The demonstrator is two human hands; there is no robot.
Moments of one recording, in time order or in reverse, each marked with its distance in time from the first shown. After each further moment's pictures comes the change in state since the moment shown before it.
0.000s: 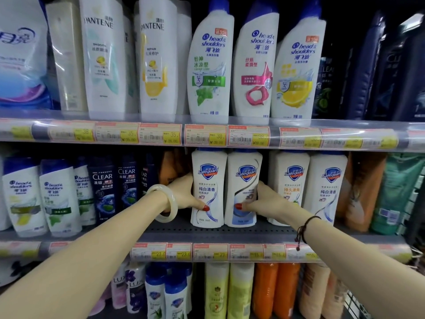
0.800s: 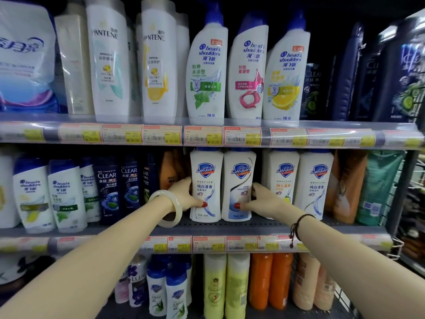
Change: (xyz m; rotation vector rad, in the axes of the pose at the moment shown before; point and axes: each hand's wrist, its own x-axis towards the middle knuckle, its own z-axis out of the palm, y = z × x) left_hand -0.017 0.005 0.010 -0.036 0.055 -0.093; right_hand -0.015 0.006 0.002 -0.118 0.063 0.086
